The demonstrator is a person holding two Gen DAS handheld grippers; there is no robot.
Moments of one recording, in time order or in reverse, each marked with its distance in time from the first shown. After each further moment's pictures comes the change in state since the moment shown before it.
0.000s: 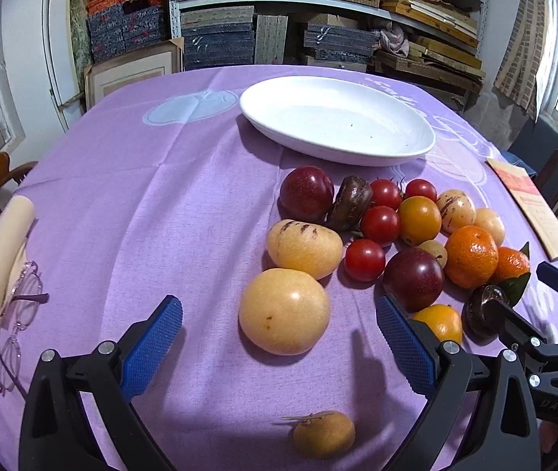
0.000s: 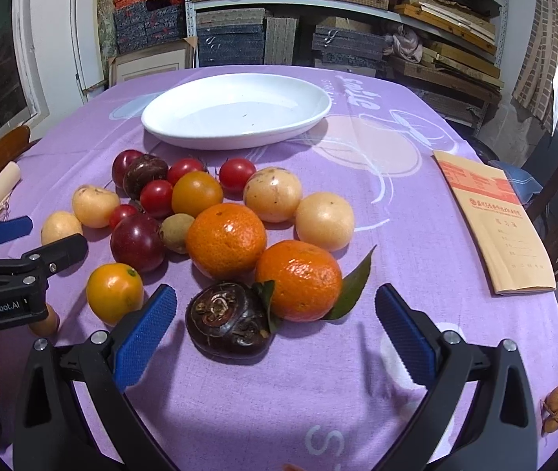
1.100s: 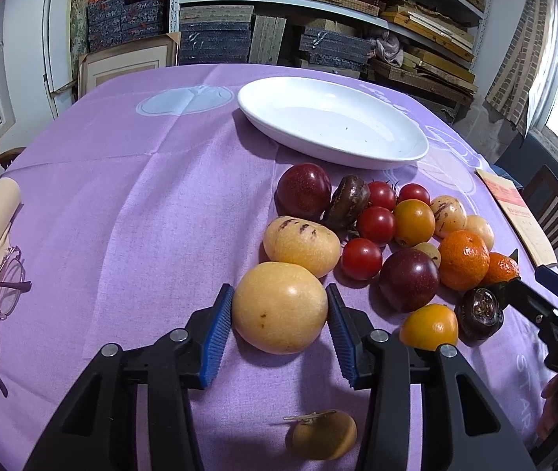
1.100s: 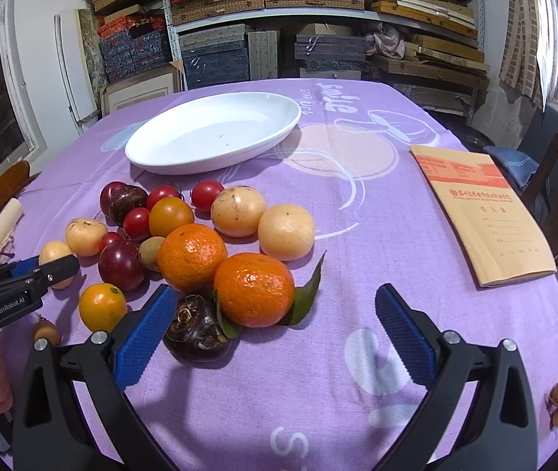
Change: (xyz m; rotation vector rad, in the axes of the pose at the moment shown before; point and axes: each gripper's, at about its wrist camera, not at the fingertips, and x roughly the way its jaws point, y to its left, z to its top) left arm 0.003 0.005 -0.004 -0.031 -0.013 -0.061; right arm -0.011 -0.034 0.000 0.102 -0.046 0.042
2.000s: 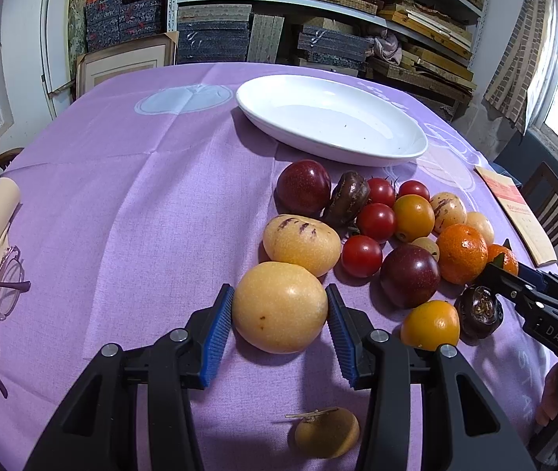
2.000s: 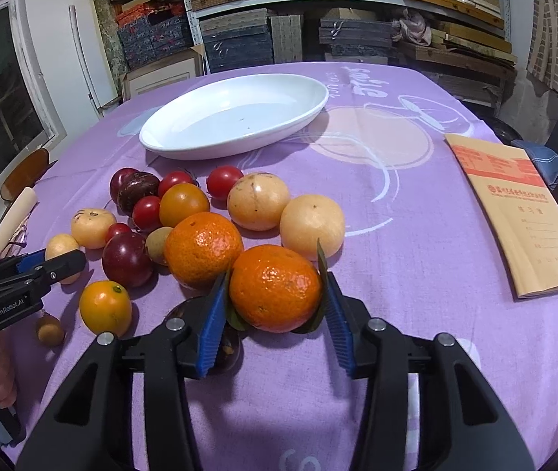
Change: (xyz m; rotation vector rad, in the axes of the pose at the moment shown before) left arm 0.001 0.000 -0.001 -0.004 0.004 -0.013; right arm 0.025 0.003 0.005 -0.036 0.063 0.090
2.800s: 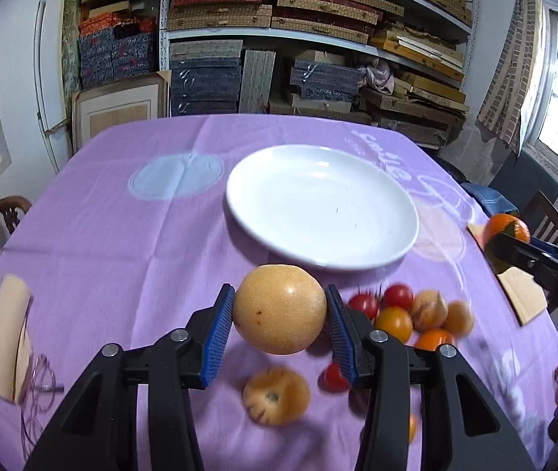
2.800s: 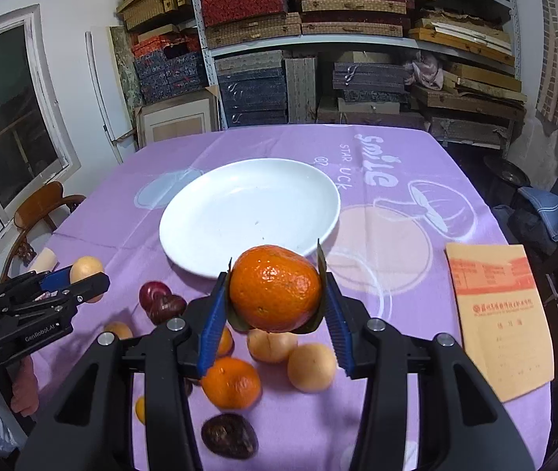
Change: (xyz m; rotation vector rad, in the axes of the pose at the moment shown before) left arm -0.018 -0.012 0.093 0.038 -0.101 0.004; right arm -0.027 0.010 0.117 -0.030 -0.115 0.047
